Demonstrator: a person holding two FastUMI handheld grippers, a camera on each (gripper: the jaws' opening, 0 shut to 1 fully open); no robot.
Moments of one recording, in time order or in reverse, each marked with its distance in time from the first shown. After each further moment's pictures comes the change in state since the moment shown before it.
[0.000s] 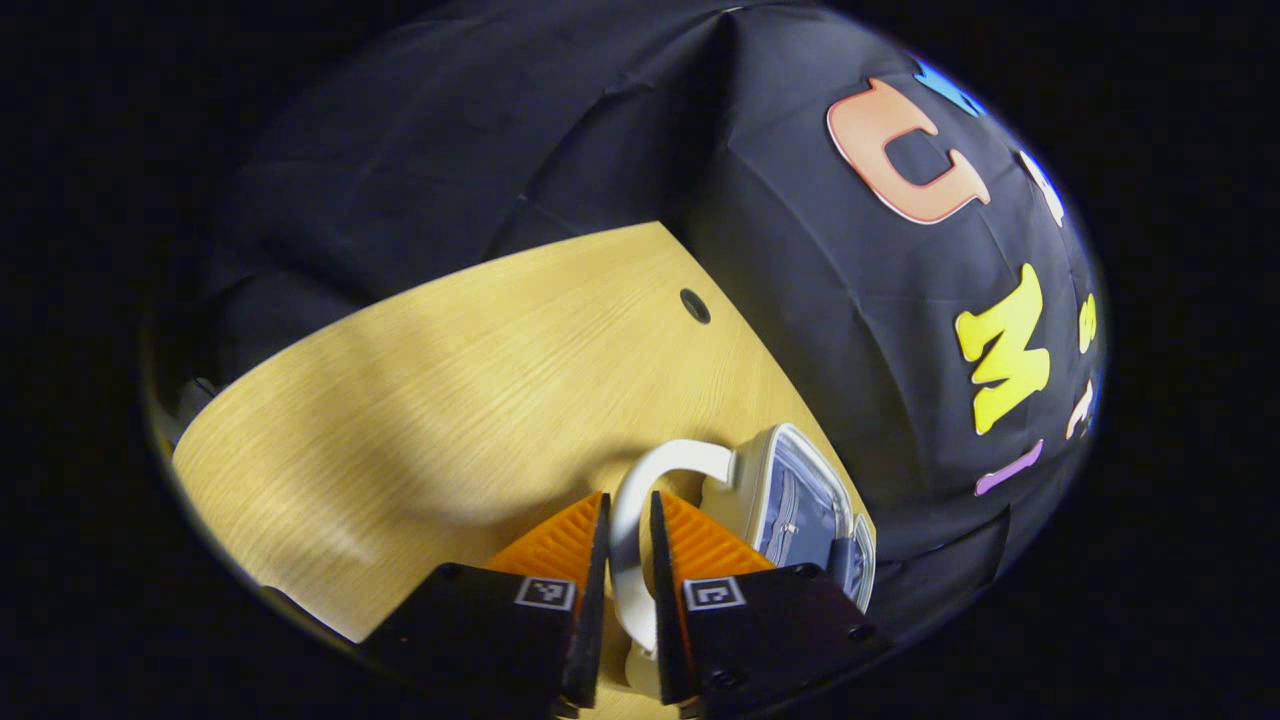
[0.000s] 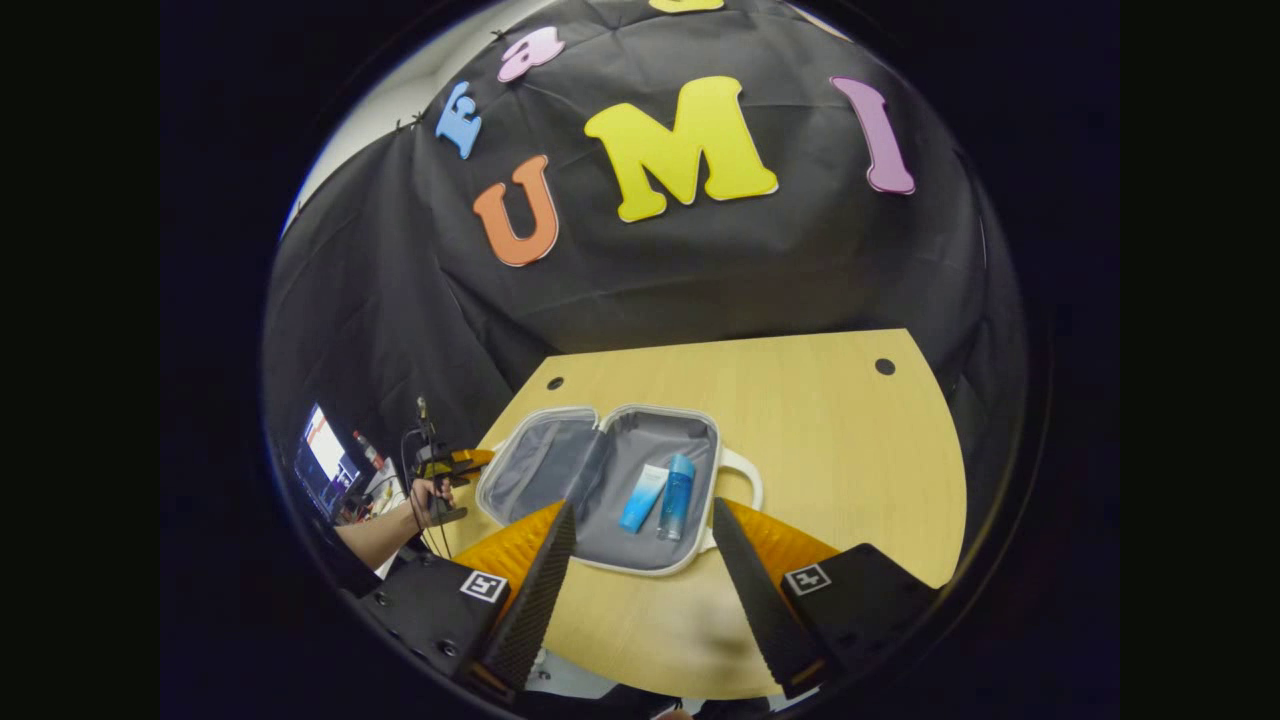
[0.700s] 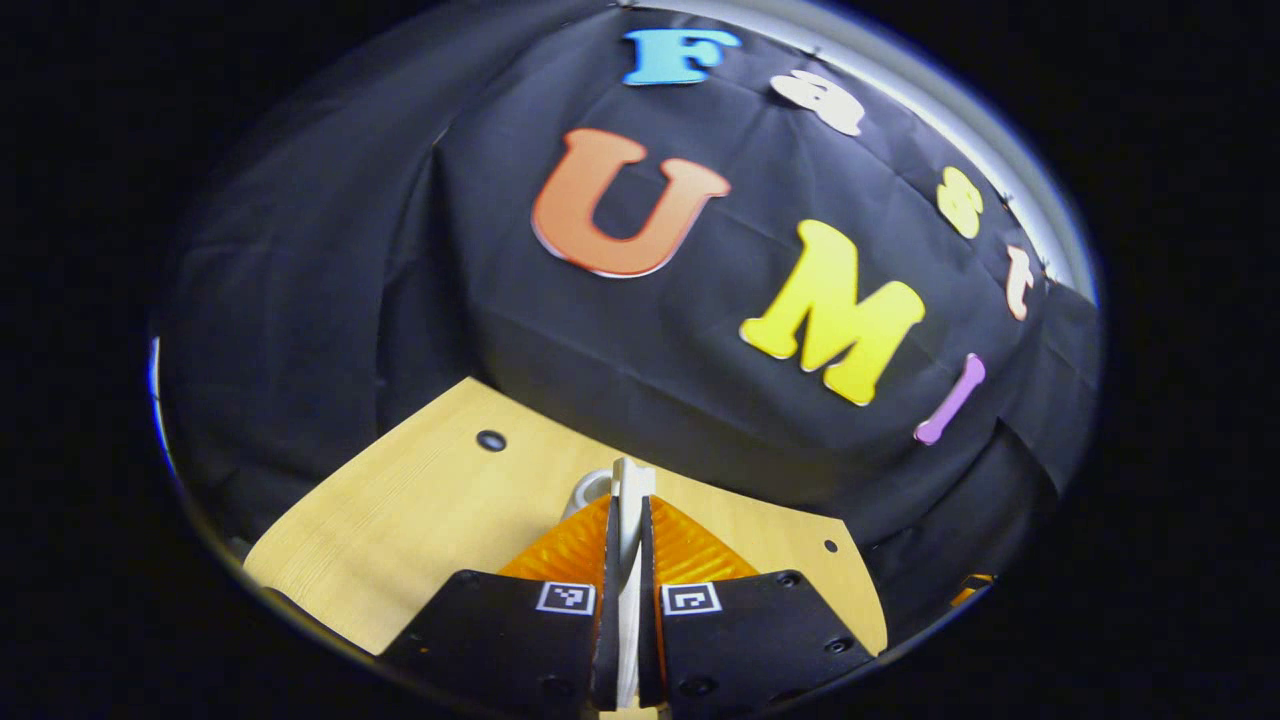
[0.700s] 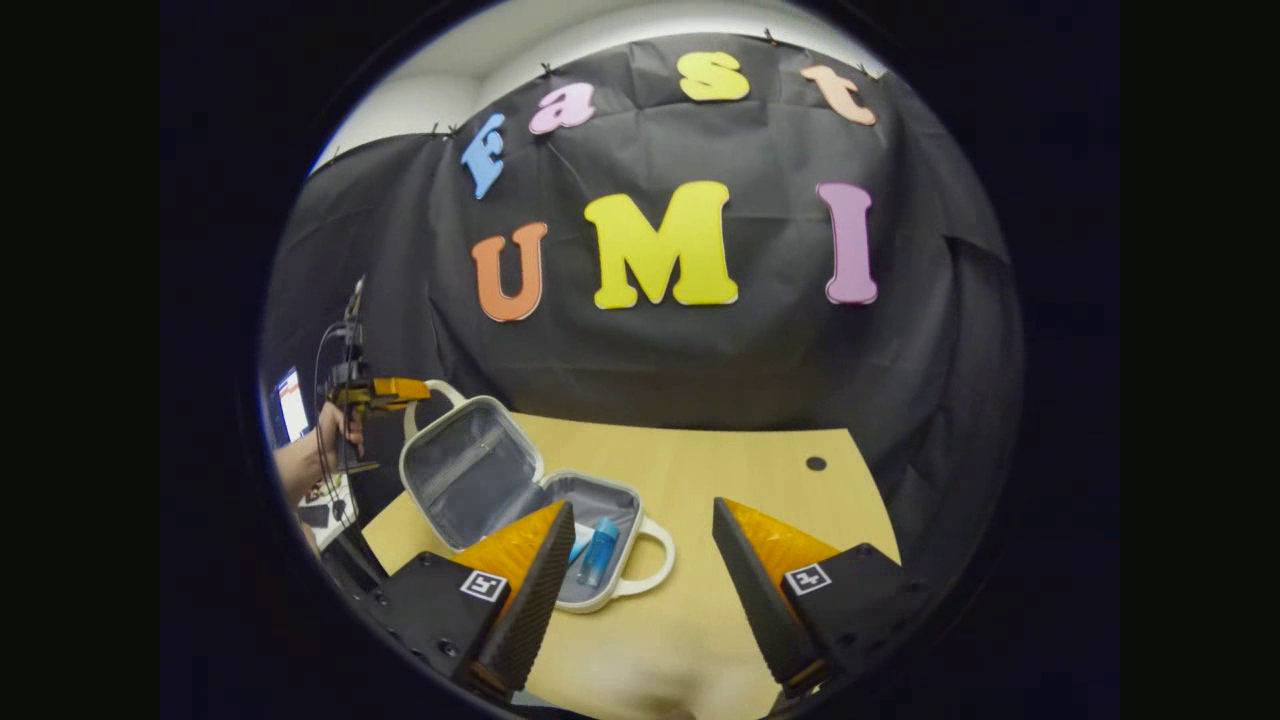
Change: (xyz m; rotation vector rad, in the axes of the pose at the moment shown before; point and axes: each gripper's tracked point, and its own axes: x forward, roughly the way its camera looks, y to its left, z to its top) left arm -0.125 -0.298 -0.002 0.490 -0.251 -0.128; right arm -0.064 -0.044 0.040 -0.197 -0.292 -0.137
